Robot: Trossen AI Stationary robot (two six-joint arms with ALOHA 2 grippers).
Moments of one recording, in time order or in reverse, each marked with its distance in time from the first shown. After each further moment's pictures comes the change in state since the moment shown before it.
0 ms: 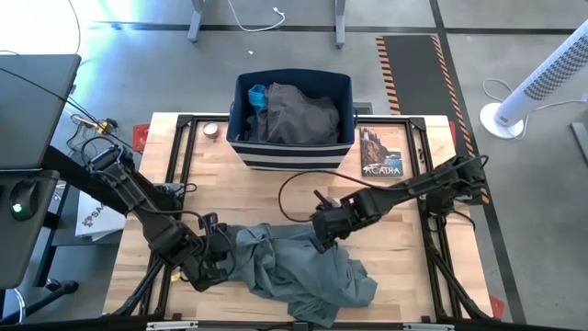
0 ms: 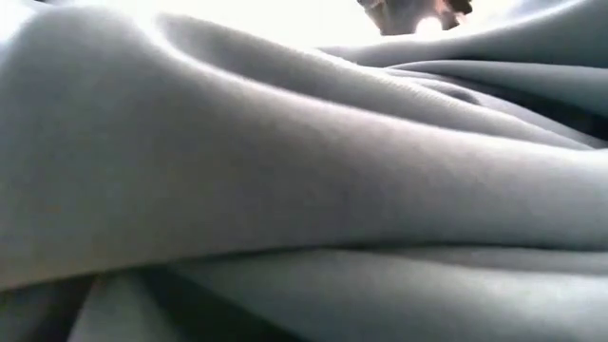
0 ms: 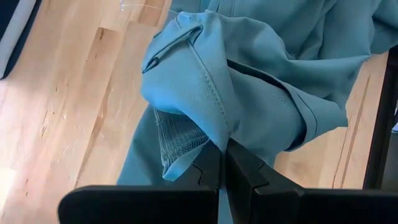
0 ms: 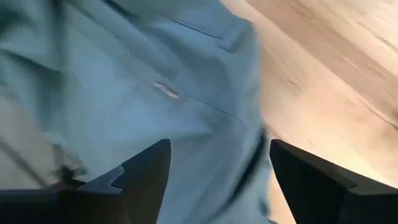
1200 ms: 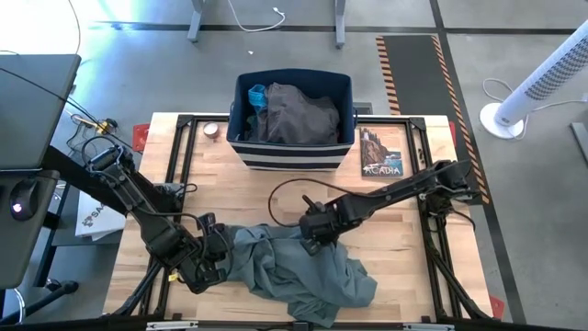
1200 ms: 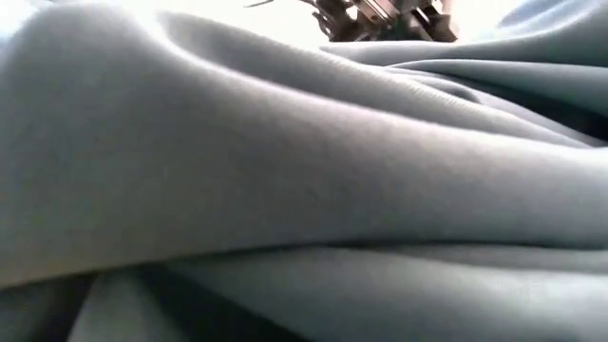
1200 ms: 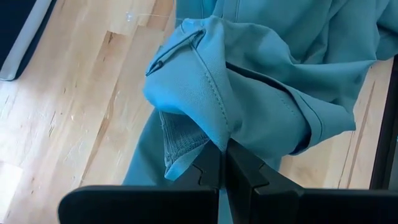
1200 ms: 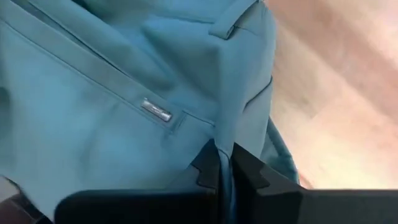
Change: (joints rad) left arm -0.024 0.000 0.000 -0.017 -0.045 -0.042; right arm -0.033 0.141 0.033 0.042 -0.017 -0.048
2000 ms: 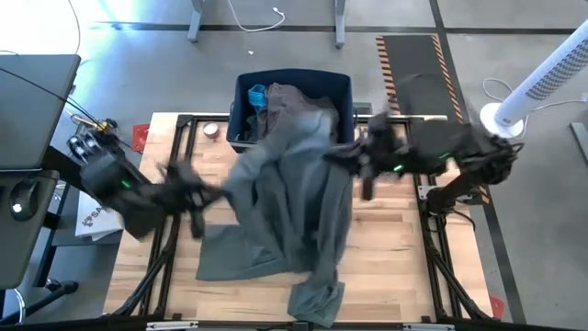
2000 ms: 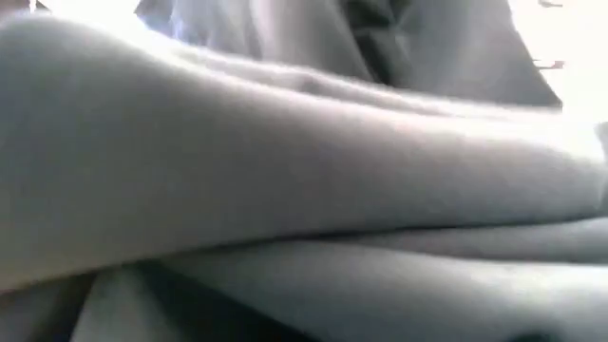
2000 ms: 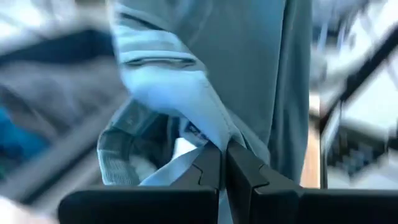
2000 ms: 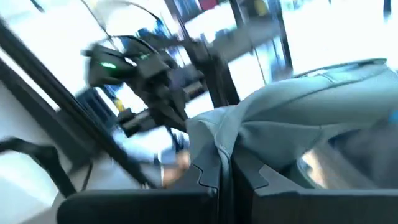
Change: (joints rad) left arm 0.084 -0.208 0.413 -0.024 -0.451 0.219; right arm 0.022 -0.322 0.682 0.069 0.460 -0.622
